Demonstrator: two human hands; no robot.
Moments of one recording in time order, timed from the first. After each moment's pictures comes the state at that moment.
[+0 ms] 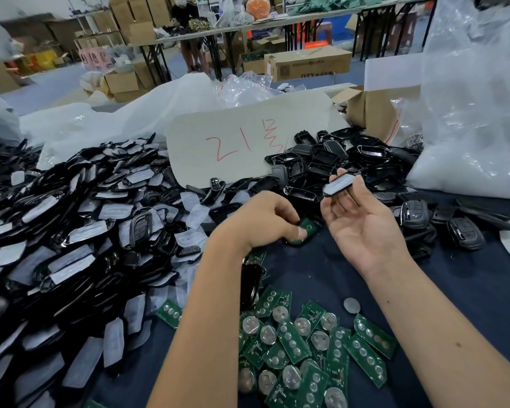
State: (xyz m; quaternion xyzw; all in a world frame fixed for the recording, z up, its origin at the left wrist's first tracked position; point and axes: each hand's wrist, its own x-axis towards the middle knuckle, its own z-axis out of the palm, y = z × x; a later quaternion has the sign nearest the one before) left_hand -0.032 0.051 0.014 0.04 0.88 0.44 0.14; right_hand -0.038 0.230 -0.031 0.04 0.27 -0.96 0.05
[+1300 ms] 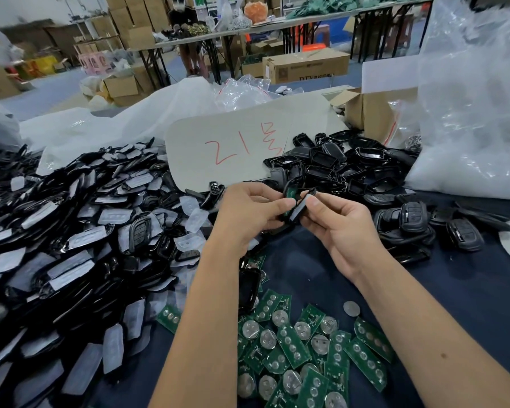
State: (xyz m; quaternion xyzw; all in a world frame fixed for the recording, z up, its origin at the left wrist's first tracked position) left_hand -0.031 0.049 0.012 -0.06 0.76 0.65 -0.01; right_hand -0.034 0.211 -0.039 0.01 0.49 -0.87 0.03
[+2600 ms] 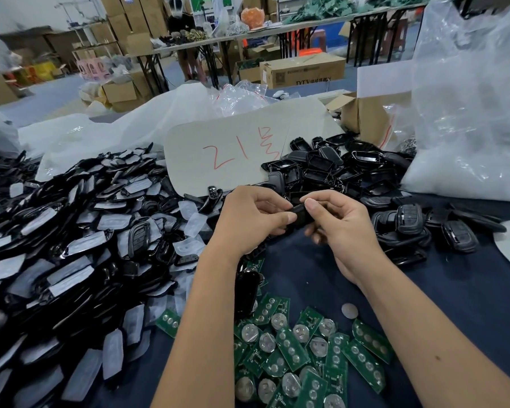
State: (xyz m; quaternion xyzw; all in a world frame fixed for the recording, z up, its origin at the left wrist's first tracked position) left_hand -0.030 0.042 0.007 0.05 0.82 0.57 -0.02; right_hand -0.036 0.217 -0.045 -0.06 0.62 -0.78 -0.05
